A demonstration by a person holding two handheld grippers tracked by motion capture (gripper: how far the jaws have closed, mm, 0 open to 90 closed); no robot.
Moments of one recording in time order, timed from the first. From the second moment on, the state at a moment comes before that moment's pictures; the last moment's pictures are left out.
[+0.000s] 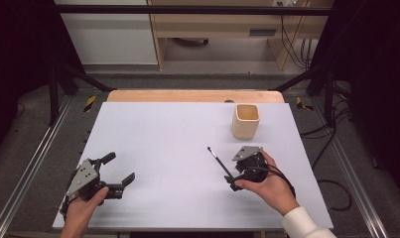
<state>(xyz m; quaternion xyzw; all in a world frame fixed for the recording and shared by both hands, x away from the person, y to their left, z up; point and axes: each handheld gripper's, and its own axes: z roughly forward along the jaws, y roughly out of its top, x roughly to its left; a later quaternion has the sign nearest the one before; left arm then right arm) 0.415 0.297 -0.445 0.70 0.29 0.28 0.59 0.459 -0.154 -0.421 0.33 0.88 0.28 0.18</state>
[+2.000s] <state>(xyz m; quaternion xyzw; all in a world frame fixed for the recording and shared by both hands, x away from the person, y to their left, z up) 0.417 0.294 -0.446 0.71 0.28 0.27 0.59 0.528 -0.109 -0.444 0.39 0.88 0.24 0.12</state>
